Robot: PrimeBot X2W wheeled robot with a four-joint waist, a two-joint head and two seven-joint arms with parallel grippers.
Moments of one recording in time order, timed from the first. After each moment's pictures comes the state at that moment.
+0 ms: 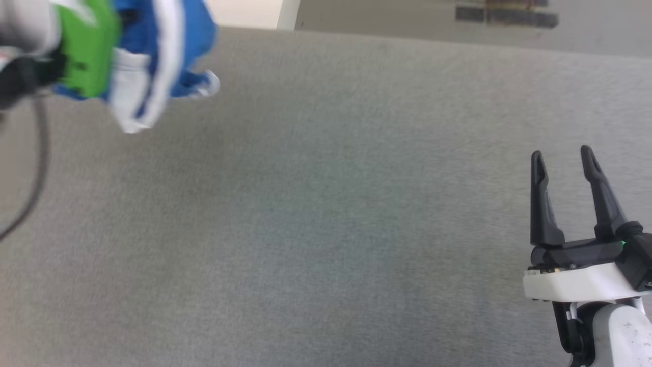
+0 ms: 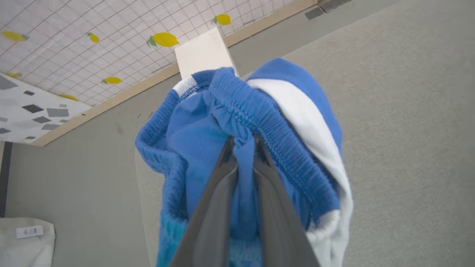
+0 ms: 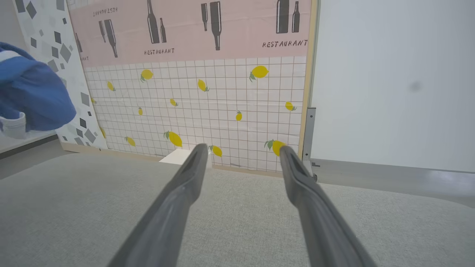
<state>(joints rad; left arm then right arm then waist) -1.29 0.81 -0.92 0.24 -0.99 -0.13 0.76 -0.10 -0.05 -0.07 -0.10 0.06 0.13 -0.26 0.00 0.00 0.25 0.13</state>
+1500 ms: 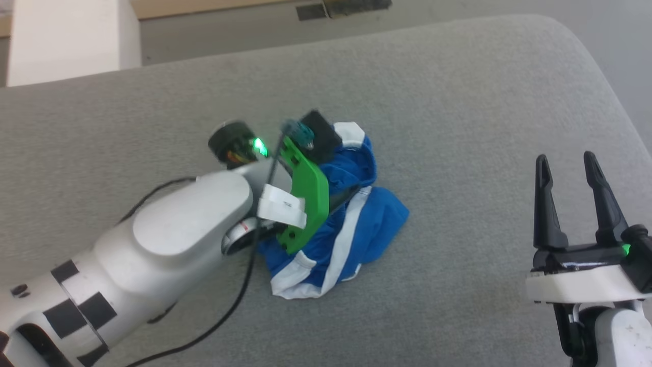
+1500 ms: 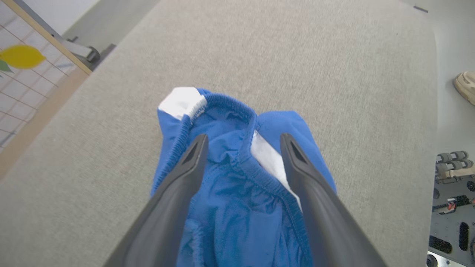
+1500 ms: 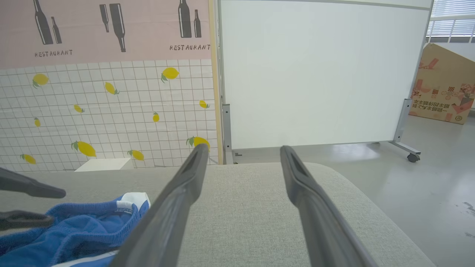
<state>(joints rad) -1.04 0.47 -1.28 0.26 -0.95 -0.13 0.31 -0.09 -0.05 -0.08 -0.08 0.11 0.13 -0.26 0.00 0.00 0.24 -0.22</state>
